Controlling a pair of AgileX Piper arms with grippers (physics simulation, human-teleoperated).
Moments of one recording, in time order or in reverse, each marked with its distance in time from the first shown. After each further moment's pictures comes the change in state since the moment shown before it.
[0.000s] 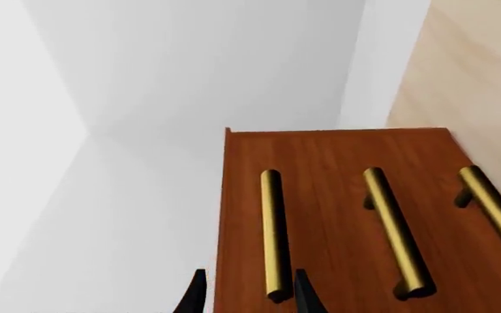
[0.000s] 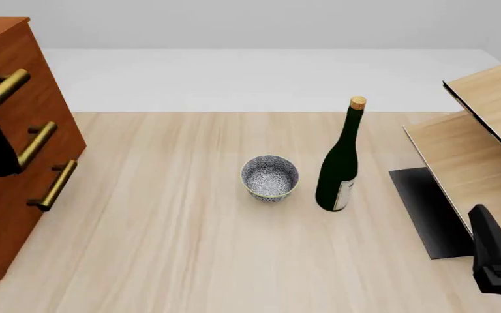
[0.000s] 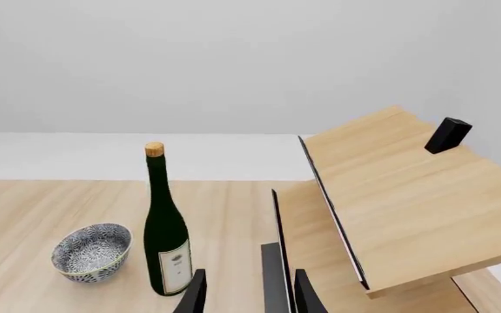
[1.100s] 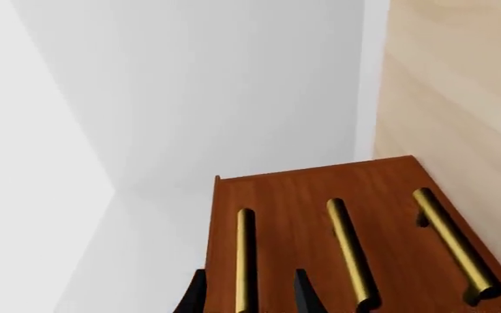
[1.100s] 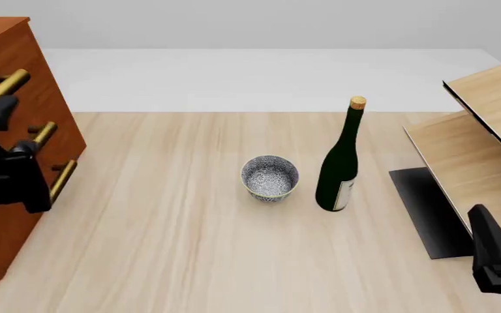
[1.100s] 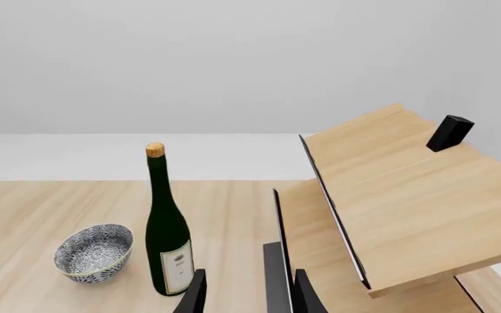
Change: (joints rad) left arm -0.145 -0.015 0.163 -0.151 0.125; right arm 0.002 0.005 0.000 -0.003 0.012
